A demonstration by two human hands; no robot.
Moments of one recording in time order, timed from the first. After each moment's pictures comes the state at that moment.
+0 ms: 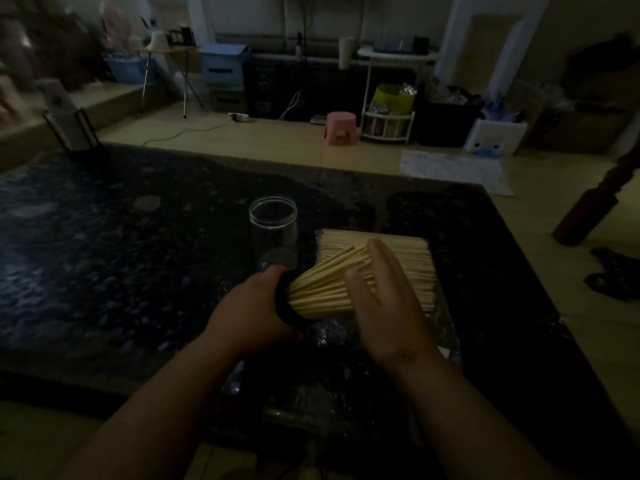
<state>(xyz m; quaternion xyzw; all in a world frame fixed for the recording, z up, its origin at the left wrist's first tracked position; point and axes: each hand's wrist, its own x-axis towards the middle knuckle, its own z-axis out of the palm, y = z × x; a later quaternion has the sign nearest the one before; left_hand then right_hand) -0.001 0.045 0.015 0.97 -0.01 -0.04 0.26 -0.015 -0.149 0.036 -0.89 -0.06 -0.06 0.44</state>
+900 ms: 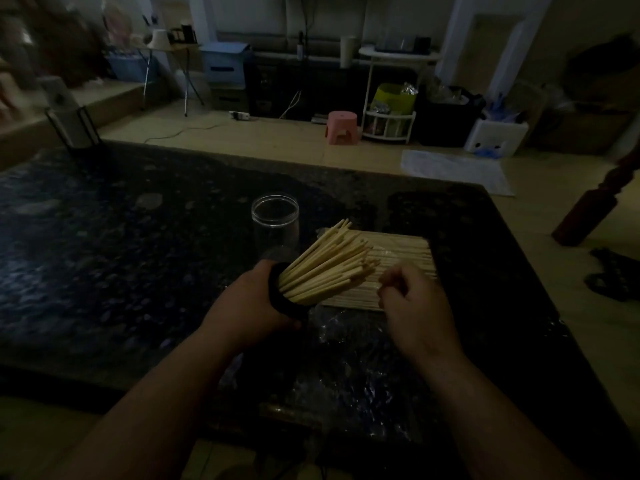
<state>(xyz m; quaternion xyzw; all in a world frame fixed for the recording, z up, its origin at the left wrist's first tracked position) -0.002 0.050 0.021 0.95 0.03 -0.04 0.32 -0.006 -0.174 0.024 -0.88 0.00 -0.10 0.47</state>
